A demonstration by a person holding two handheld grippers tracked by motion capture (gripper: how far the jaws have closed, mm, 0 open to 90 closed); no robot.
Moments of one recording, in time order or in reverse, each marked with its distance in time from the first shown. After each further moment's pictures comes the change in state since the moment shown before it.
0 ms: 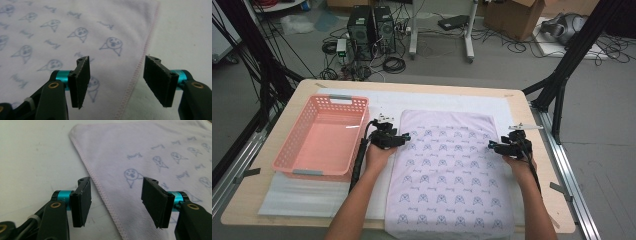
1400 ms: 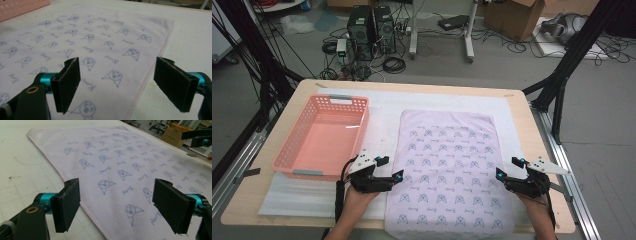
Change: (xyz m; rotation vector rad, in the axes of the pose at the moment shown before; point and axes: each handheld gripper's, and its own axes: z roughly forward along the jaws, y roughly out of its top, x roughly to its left) left arm -0.037 -0.080 -0.111 -0.202 -0.251 0.151; right arm 0.040 -0.077 -0.085 -0.273 0.117 -0.087
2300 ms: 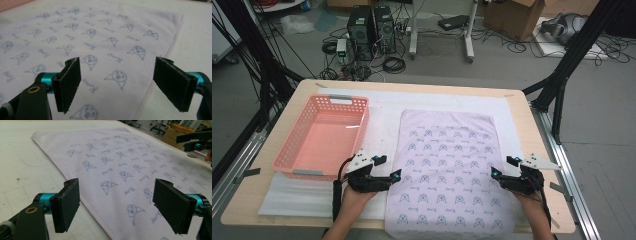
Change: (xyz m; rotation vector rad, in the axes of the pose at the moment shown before) left arm 0.000 0.003 -0.005 -0.004 -0.002 0.009; right arm 0.003 0.003 0.013 0.045 0.011 -0.016
